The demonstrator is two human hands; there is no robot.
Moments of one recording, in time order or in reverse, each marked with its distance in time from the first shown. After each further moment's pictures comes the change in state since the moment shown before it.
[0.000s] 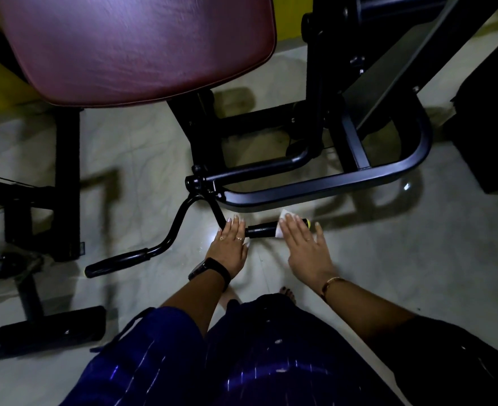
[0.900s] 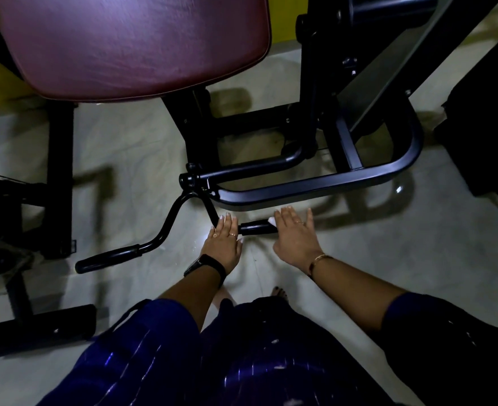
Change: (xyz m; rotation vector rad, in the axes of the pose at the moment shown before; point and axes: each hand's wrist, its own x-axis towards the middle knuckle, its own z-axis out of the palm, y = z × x) left_hand 0.001 0.007 0.001 -0.033 0.003 -0.049; right_hand 0.022 0.001 -0.030 0.065 -0.094 0.004
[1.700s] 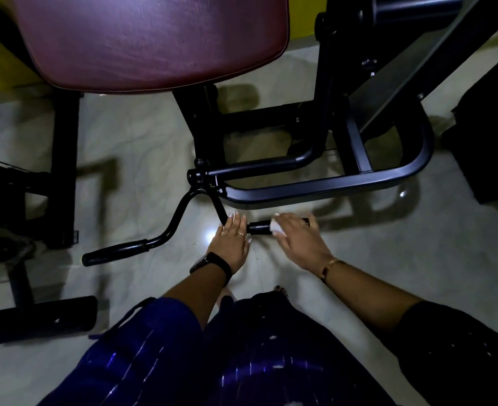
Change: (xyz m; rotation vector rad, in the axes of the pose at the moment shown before) left_hand -0.001 -0.005 0.000 0.018 -0.001 0.037; right_hand 0.002 0.004 0.011 0.267 0.097 -0.093
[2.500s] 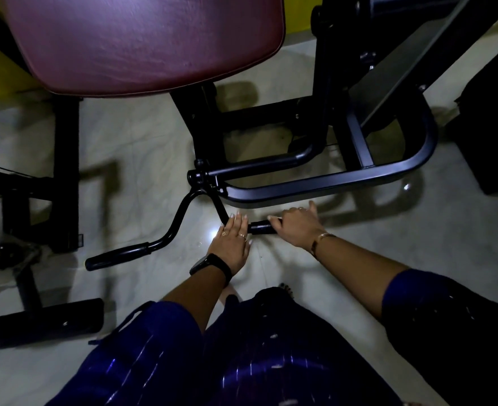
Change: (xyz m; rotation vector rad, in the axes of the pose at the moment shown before) left_hand 0.000 -0.005 0.002 0.033 0.000 0.044; right_hand 0.040 -0.013 -0.022 -0.164 -0.170 0.181
